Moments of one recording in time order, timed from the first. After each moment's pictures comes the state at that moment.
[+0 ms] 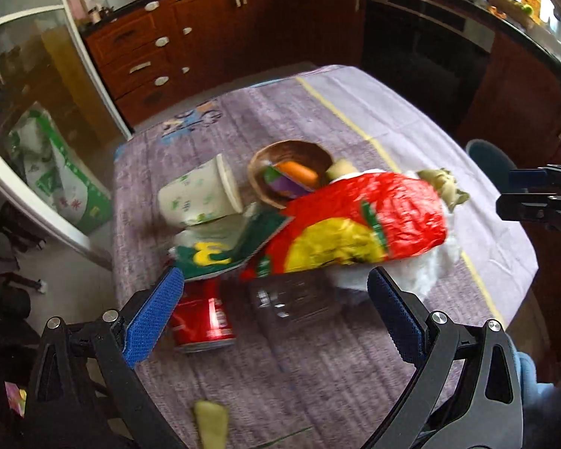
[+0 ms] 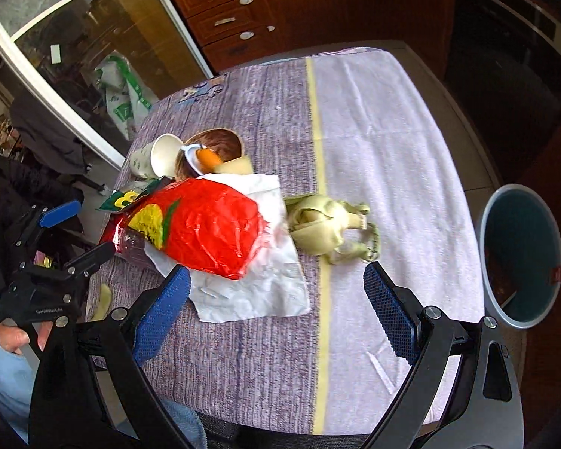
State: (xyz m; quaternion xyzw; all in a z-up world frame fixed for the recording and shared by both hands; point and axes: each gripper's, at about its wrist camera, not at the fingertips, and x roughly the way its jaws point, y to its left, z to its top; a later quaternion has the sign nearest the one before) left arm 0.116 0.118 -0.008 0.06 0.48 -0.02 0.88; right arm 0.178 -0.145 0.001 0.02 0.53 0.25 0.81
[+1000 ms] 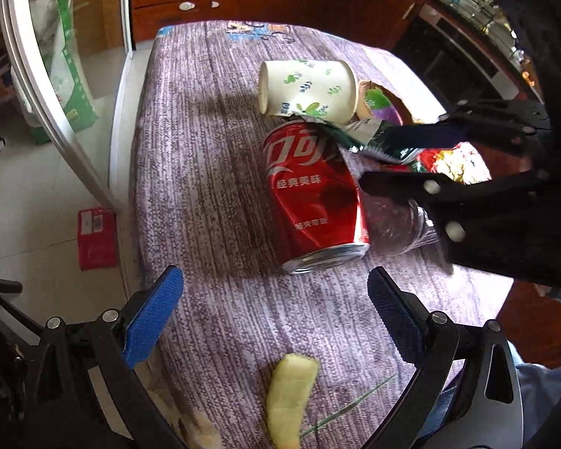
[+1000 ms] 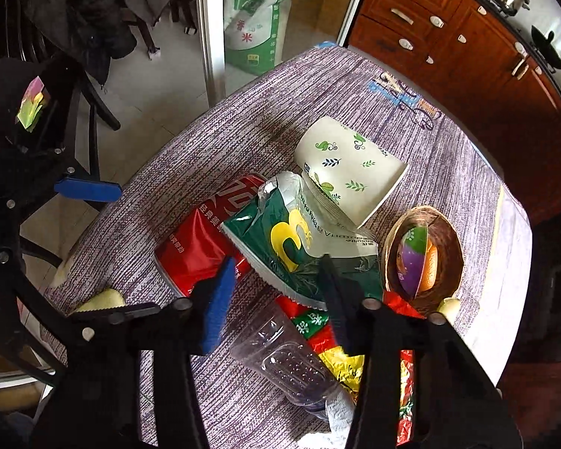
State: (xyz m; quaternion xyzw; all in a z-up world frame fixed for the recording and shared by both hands) left arm 0.081 0.252 -0.080 -0.12 0.53 -0.06 0.84; right arm 0.158 0.129 -0.029 -0.30 0.47 0.38 0.74
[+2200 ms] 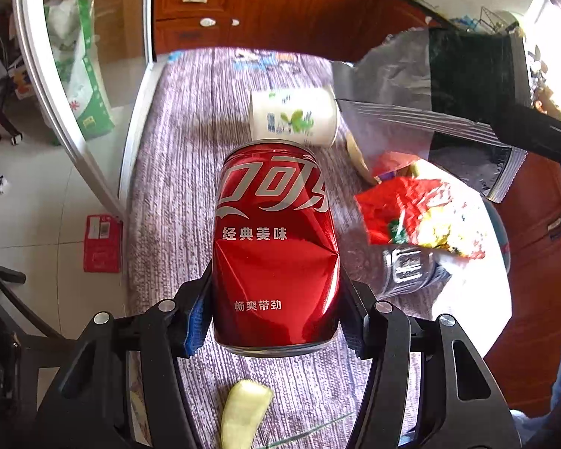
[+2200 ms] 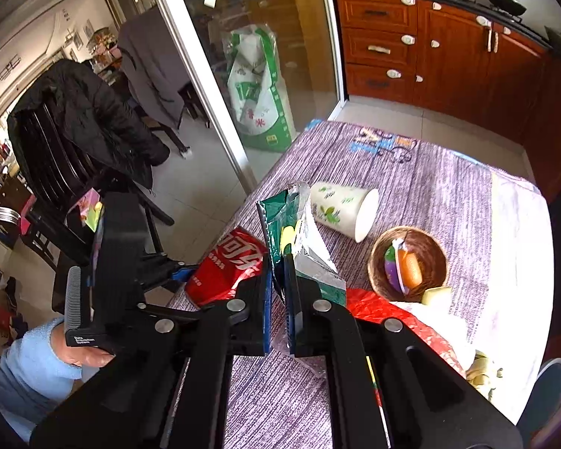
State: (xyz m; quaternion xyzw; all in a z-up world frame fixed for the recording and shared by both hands) left arm 0.083 0.224 -0.048 -0.13 0.49 0.00 0.86; right arm 0.169 0.046 0.066 -0.09 0.44 0.44 0.78
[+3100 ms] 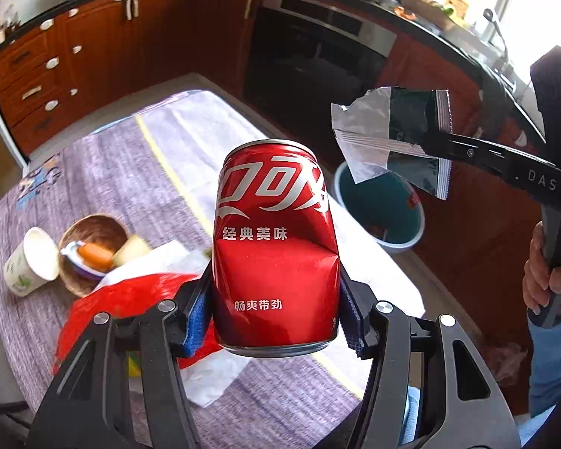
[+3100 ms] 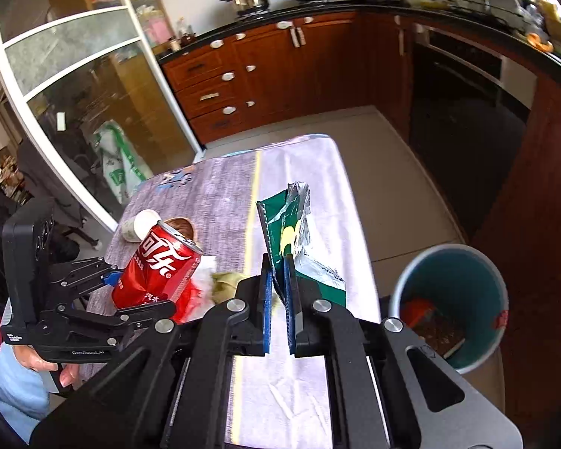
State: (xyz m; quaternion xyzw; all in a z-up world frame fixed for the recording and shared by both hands) left arm 0.163 -0.065 0.021 0.02 0.47 -0.22 0.85; right arm 0.191 -0.293 0.066 0.06 0.42 0.21 0.88
